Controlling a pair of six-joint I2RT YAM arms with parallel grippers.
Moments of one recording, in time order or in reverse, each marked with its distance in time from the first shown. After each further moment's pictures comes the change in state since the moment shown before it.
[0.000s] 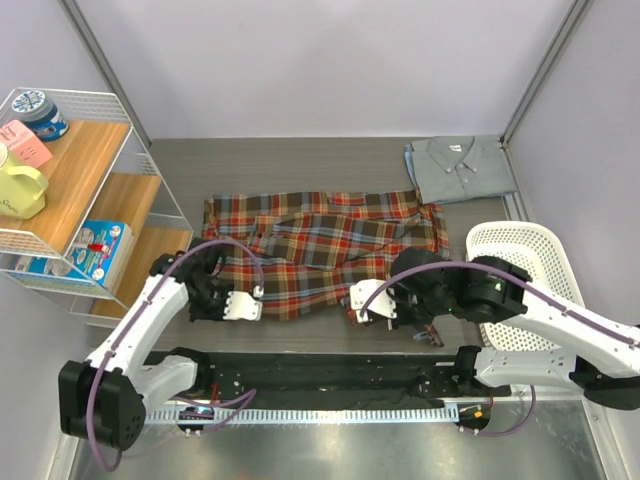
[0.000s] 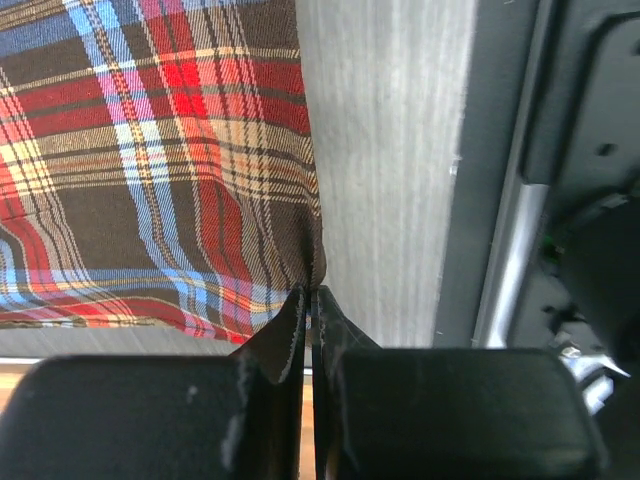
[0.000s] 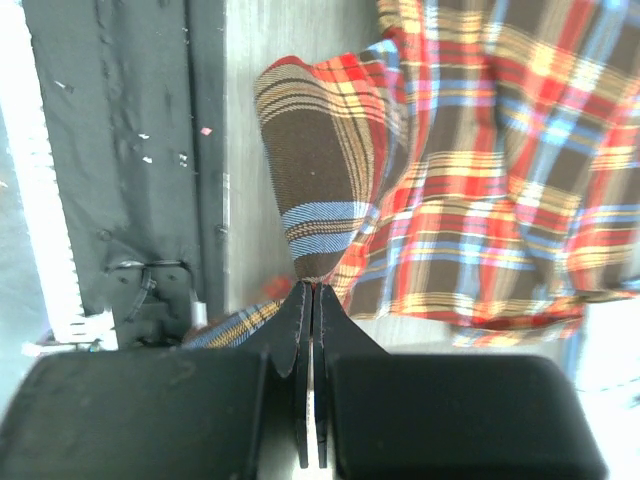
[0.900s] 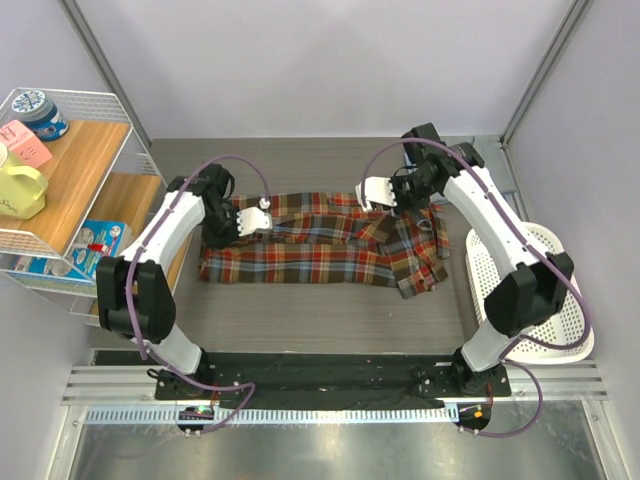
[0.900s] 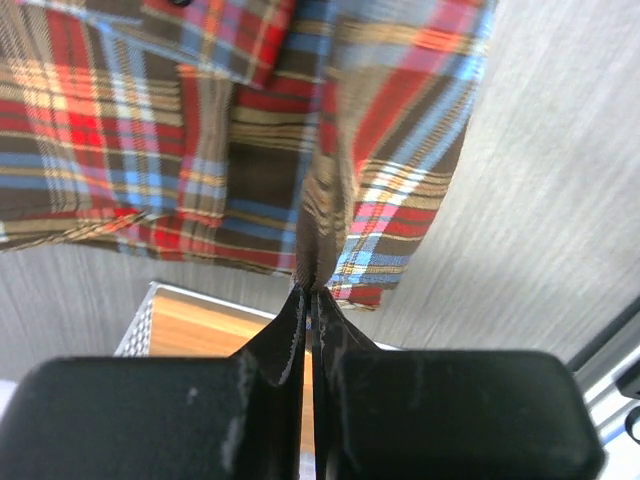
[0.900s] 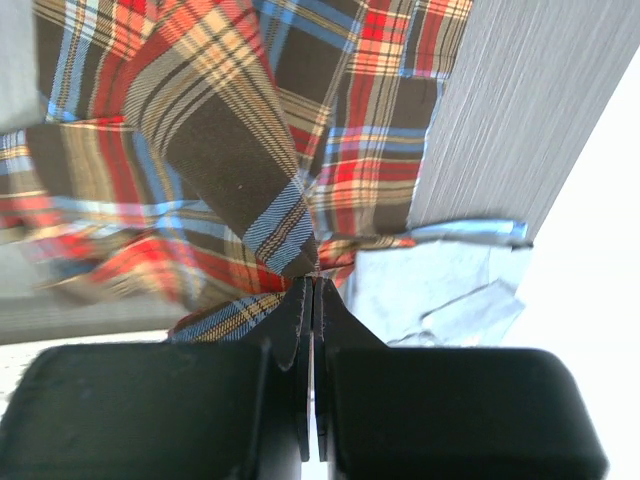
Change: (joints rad) left arm 0.072 0.569 0.597 0.070 -0.018 -0.237; right arm -0.780 0.611 0.429 0.072 -0.200 -0.887
